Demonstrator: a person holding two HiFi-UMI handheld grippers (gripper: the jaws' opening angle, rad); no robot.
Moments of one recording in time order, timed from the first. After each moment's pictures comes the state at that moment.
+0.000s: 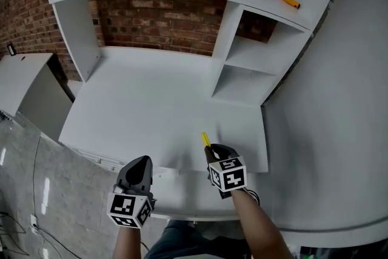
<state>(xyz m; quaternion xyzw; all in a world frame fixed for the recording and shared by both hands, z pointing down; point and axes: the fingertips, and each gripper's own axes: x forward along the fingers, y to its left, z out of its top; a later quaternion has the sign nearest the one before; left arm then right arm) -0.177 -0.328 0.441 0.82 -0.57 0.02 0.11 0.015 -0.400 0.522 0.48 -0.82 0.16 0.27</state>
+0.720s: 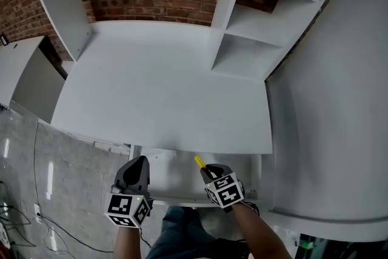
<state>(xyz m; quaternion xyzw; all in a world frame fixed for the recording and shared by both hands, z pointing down) -0.166 -0.299 0.510 0.80 -0.57 0.06 0.19 0.026 -0.281 0.648 0.38 -0.81 0.23 0.38</state>
